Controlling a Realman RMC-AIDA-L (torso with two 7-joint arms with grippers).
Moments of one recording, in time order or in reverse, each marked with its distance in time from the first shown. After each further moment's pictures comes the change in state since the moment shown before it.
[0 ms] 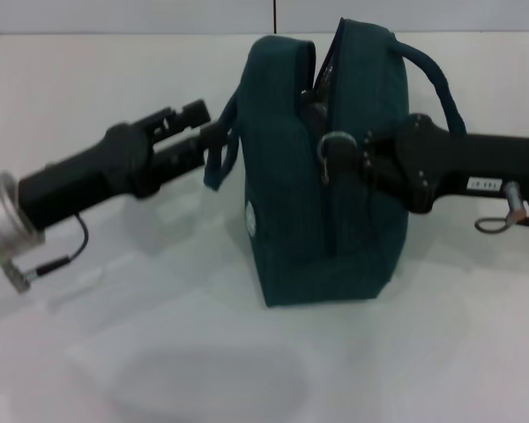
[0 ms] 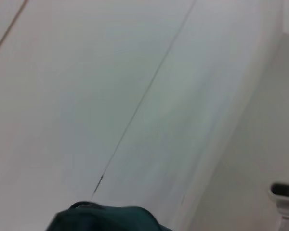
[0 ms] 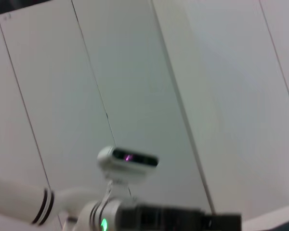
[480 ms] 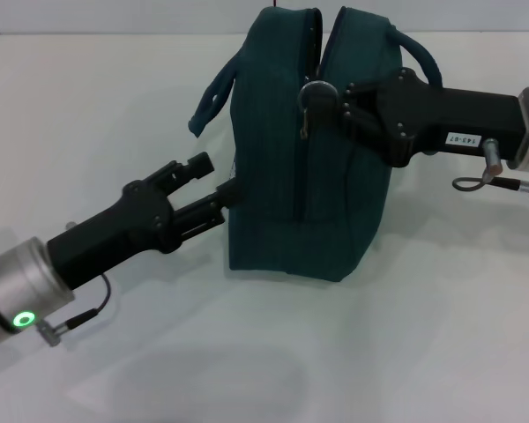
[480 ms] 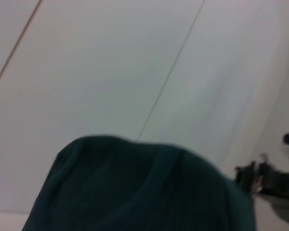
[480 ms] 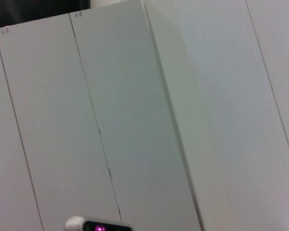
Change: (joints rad) left arm 0.018 -0.013 0.001 -0.245 -0.018 -0.062 0.252; right arm 0.055 0.007 -0.010 0.002 0.061 0.057 -0.002
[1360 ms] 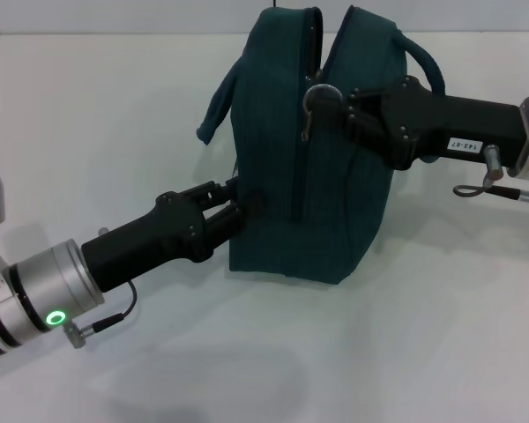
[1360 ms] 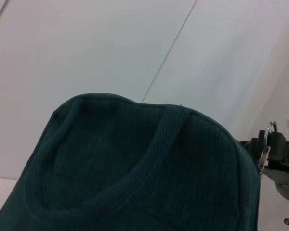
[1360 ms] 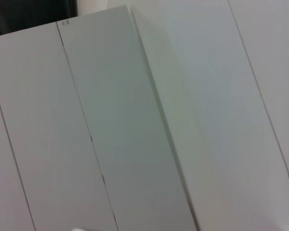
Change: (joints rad) left arm -0.056 -0.004 0.022 -0.065 0.033 -0.060 0.010; right arm -0.005 0.002 0.005 0.049 0.018 0.002 -0.004
